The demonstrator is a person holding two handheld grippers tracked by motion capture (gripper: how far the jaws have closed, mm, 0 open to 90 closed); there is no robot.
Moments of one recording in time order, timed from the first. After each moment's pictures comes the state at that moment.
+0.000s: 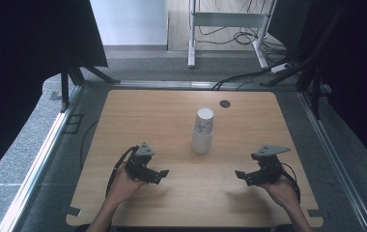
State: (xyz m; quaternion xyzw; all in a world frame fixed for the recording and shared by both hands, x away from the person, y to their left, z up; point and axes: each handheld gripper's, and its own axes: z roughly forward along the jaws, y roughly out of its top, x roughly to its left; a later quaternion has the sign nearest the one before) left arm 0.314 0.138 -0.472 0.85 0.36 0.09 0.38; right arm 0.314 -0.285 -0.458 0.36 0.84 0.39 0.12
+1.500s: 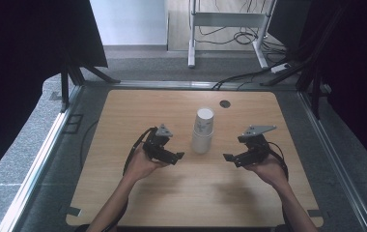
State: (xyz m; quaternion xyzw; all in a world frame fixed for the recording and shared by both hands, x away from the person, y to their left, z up) left arm 0.367 0.091 -0.447 0.86 0.32 0.11 0.37; right arm 0.359 -0.247 -0.422 0.32 0.85 0.40 0.11
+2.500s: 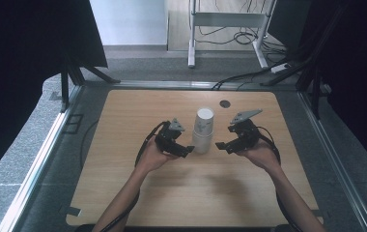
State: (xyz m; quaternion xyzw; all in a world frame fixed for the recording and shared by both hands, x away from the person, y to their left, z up) left arm 0.392 0.058 -0.446 0.87 0.30 0.11 0.38; right arm 0.394 -0.217 -0.400 0.29 0.88 0.36 0.11
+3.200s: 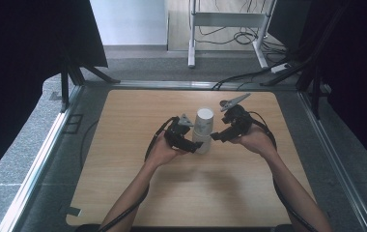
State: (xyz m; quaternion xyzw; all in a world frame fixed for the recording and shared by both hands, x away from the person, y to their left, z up) left arm 0.409 0.032 -0.444 0.87 0.29 0.11 0.39; right arm 0.421 -0.191 -0.369 0.27 0.90 0.32 0.09
